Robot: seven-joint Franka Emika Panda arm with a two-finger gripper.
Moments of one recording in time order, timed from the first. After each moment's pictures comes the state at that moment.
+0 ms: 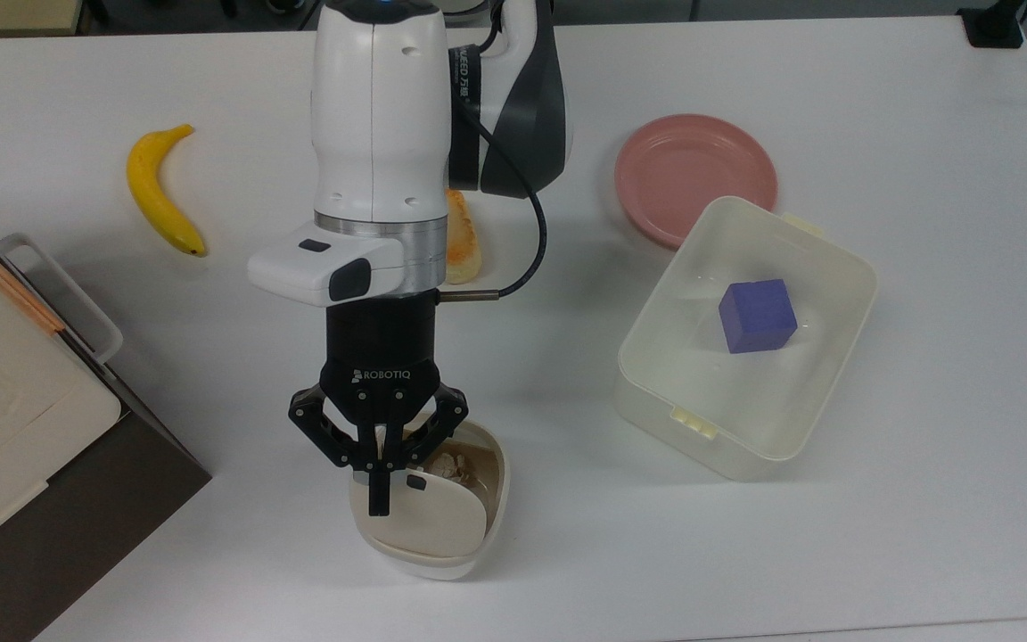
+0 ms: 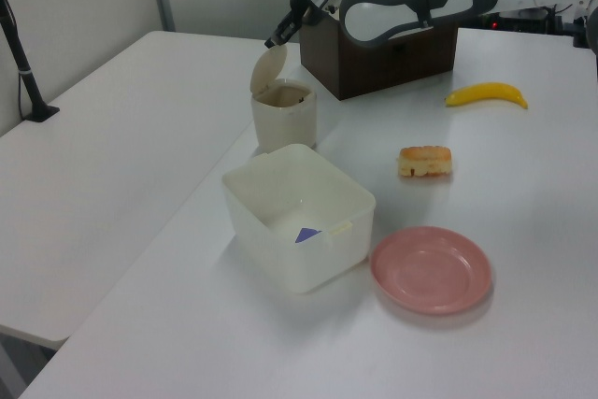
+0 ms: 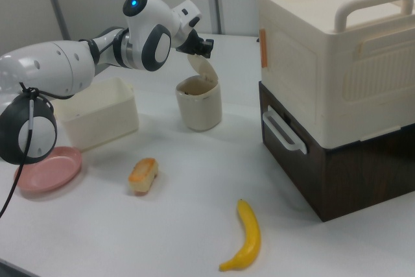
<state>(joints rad) 0.13 0.77 -0.19 -1.06 0.10 2.65 -0.15</state>
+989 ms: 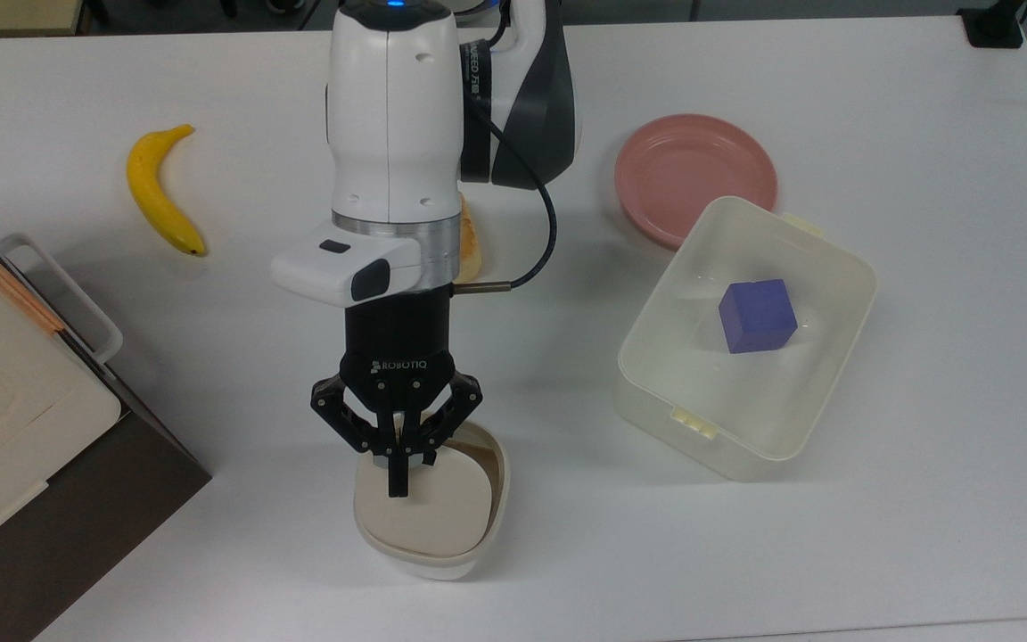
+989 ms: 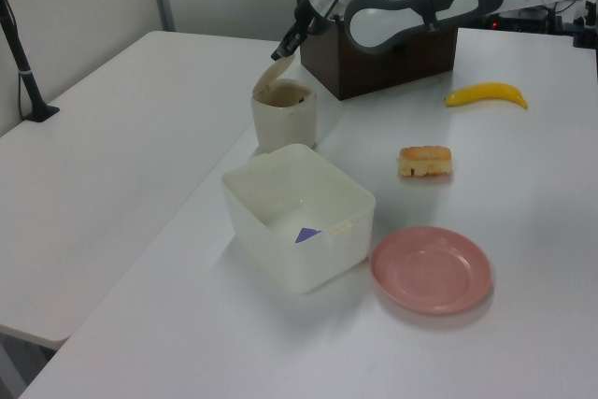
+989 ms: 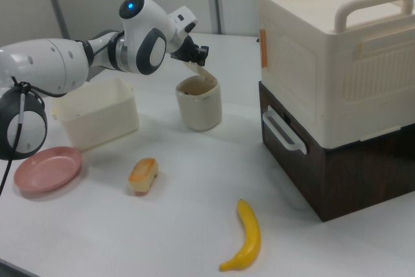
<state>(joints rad) 0.15 0.71 -0.19 -1.18 0.09 2.65 -0.17</state>
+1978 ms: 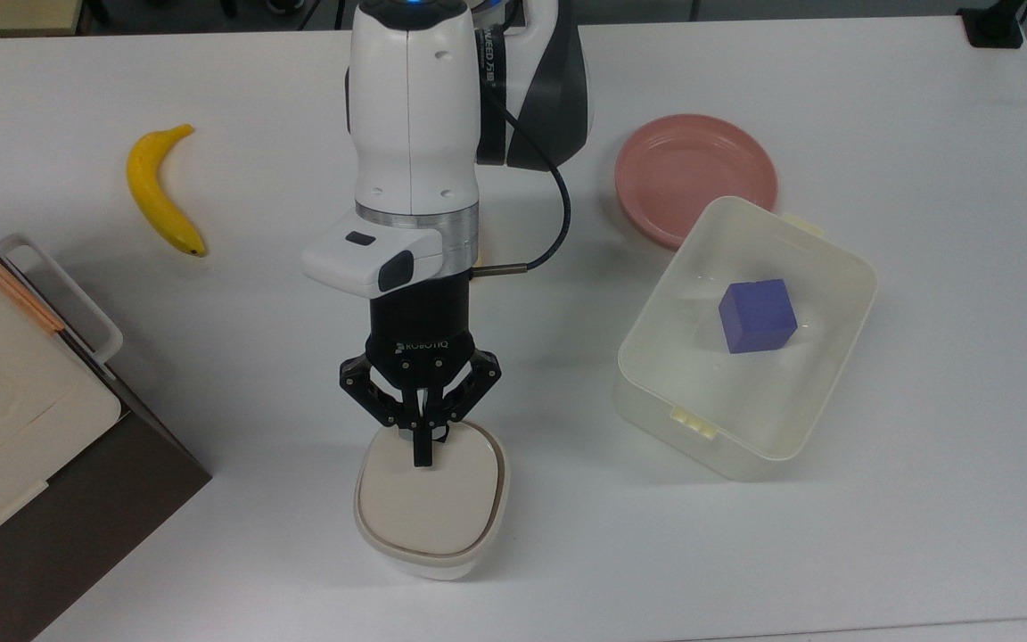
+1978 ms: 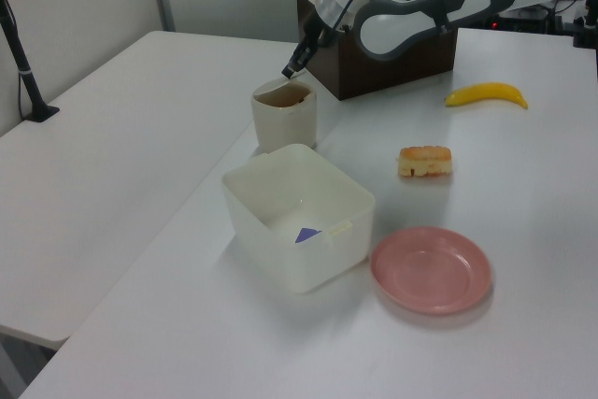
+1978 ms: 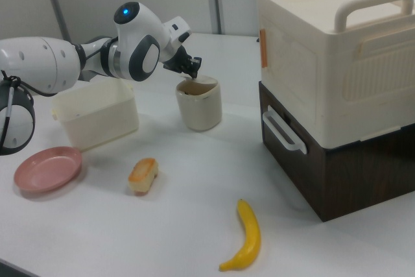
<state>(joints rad) 0.17 0.63 -0.19 -1.33 0.09 2.65 -0.17</state>
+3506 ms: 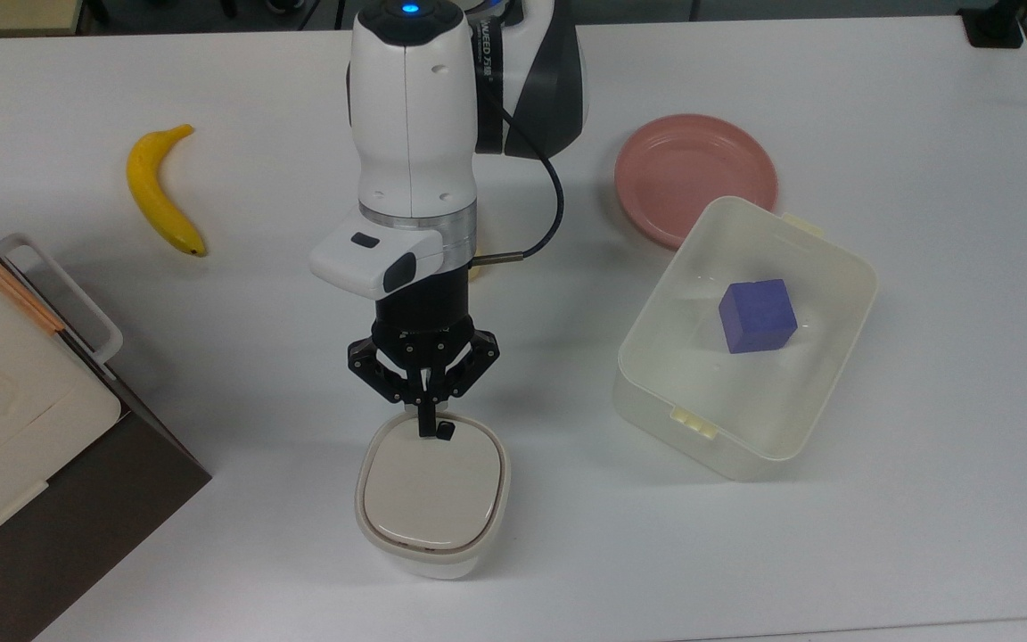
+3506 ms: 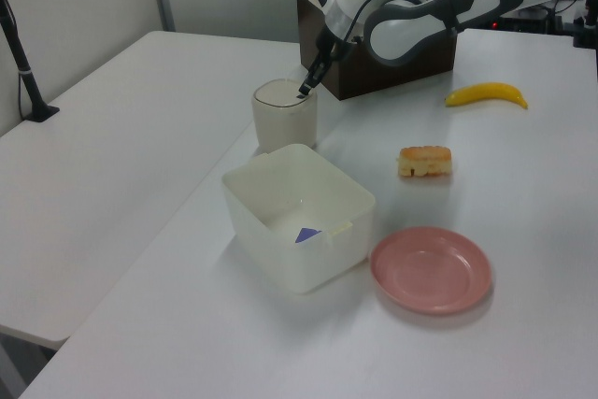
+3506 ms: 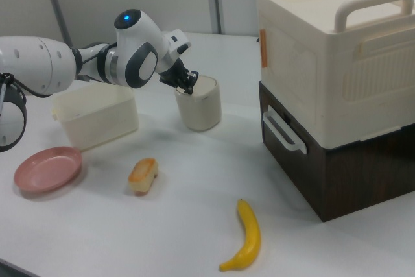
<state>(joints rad) 0.18 0.57 -0.18 -1.45 0.09 2.60 -0.19</state>
